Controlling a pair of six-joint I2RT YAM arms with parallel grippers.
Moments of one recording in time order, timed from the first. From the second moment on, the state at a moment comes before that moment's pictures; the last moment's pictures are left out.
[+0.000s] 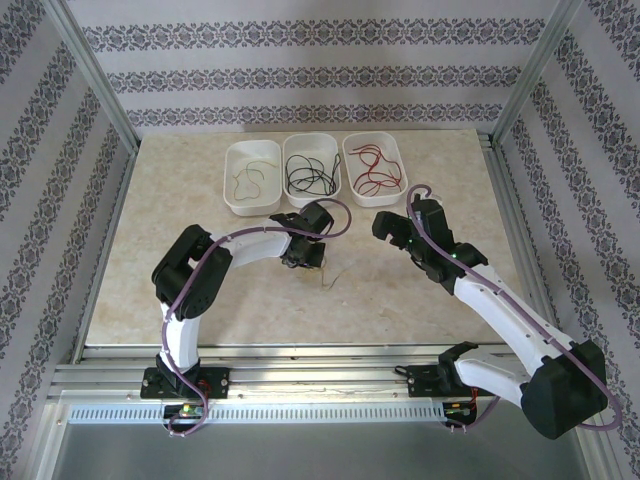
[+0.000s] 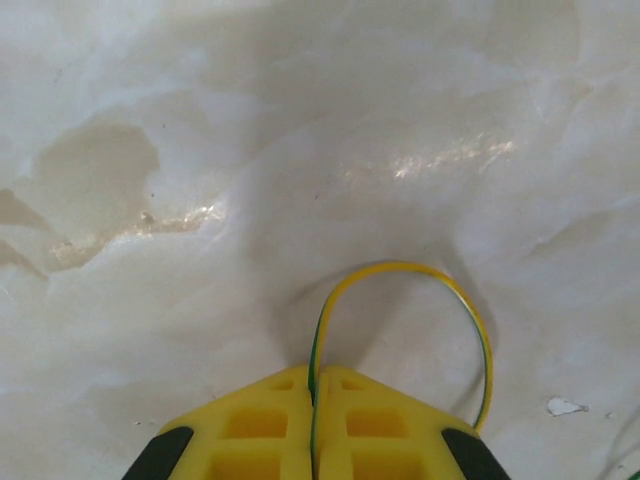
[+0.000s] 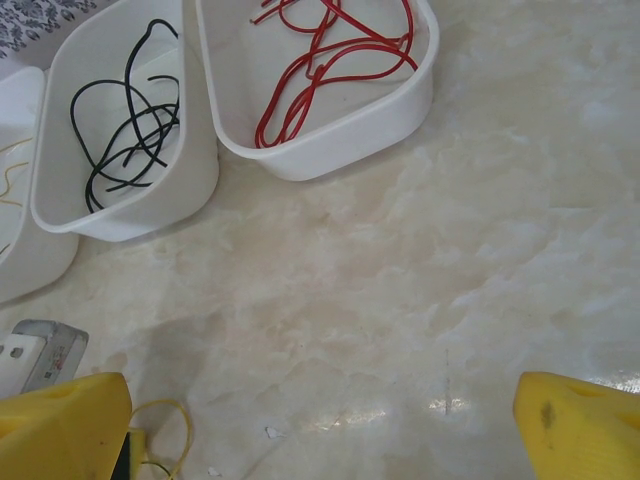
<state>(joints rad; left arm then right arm) -0.69 1.96 1.30 -0.59 -0.04 -0.52 0.41 1.08 0.79 -0.41 0.16 0.65</state>
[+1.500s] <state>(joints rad) -0.23 2.02 1.89 -0.55 -0.31 -0.14 0.39 1.08 0.83 -0.46 0.16 0.64</state>
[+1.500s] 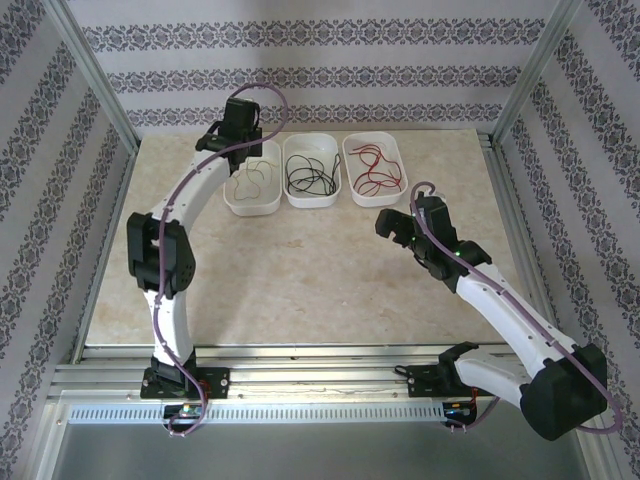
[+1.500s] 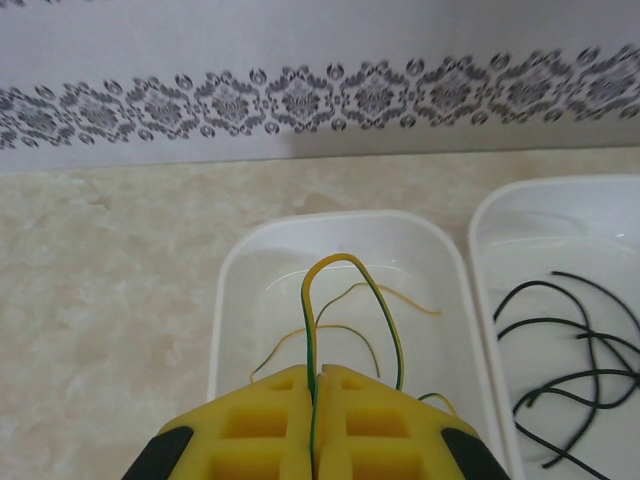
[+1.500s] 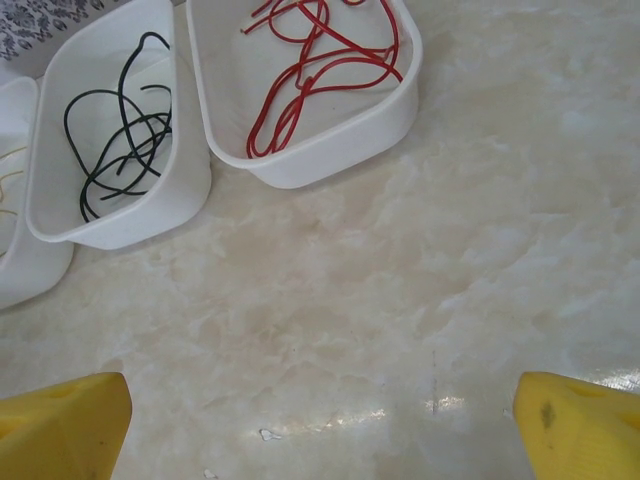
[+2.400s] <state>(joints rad) -0.18 2.07 1.85 -0.65 -0.18 -0.18 0.42 1.58 1.36 -0.59 0.11 0.49</state>
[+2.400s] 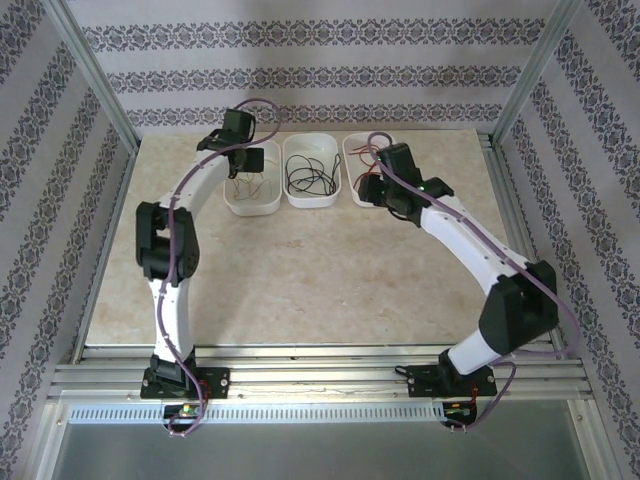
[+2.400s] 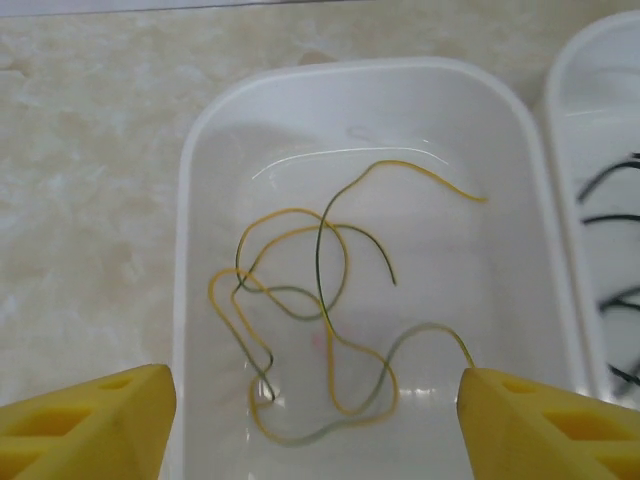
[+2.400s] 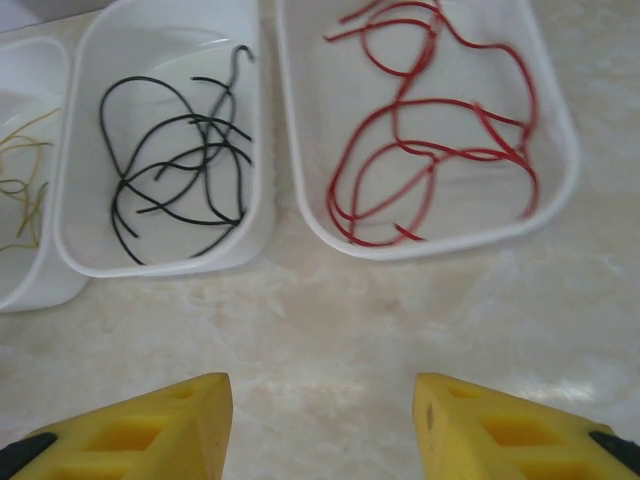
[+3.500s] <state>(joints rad) -0.18 1.61 1.27 -0.49 -0.04 -0.39 0.49 2.34 2.18 -0.78 0.31 0.41</state>
